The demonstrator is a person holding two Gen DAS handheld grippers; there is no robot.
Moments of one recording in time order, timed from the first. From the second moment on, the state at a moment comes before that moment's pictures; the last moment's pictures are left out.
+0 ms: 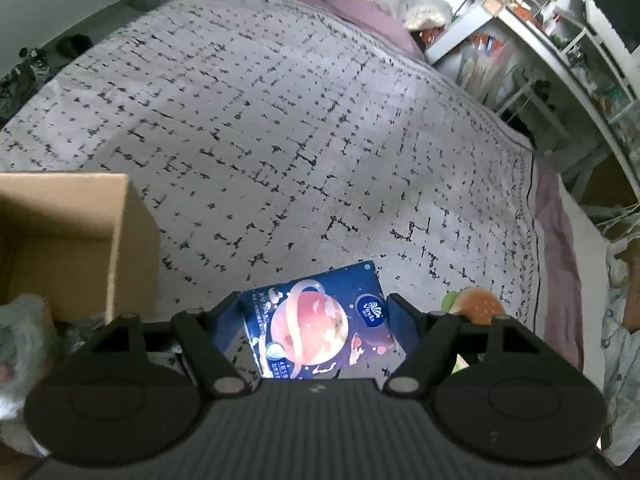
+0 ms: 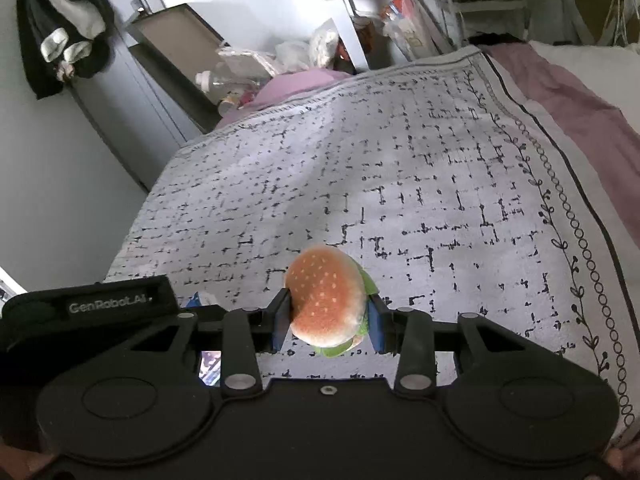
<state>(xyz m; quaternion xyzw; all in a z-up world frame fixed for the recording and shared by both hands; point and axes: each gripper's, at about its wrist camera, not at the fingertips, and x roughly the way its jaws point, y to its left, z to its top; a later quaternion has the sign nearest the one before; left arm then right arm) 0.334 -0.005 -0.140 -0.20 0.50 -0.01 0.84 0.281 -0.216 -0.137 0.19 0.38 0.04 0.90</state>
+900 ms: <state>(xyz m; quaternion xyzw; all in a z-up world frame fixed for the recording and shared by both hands) 0.264 0.083 -0.069 -0.23 0.42 0.01 0.88 0.258 -0.172 -0.097 0.21 0.35 0.13 0.91</state>
